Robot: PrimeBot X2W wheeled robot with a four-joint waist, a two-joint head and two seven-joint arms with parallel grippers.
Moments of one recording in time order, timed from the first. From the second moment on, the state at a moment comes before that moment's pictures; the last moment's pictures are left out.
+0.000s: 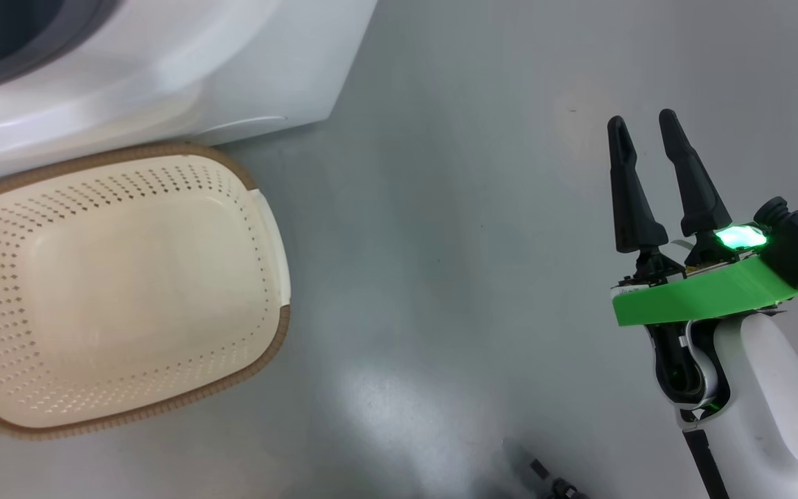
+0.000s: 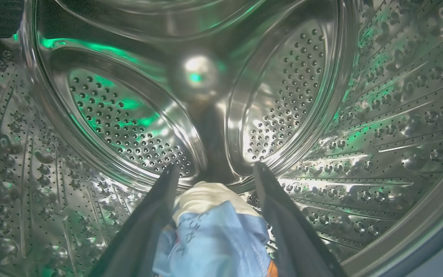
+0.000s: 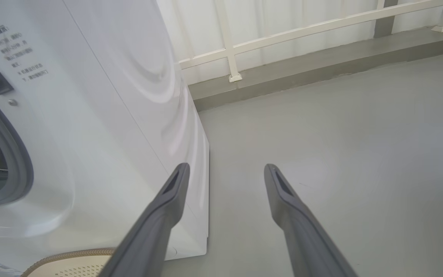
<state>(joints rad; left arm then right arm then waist) -1.22 0.35 0.09 0.79 -0.16 -0.13 -0.26 -0.43 -0.10 0.16 0.13 0.51 0.13 -0.25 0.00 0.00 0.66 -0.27</state>
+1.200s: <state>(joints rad) -0.63 0.14 0.14 0.49 -0.14 -0.13 -0.26 -0.37 -0.19 0.15 0.16 0.50 0.13 -0.25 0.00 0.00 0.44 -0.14</state>
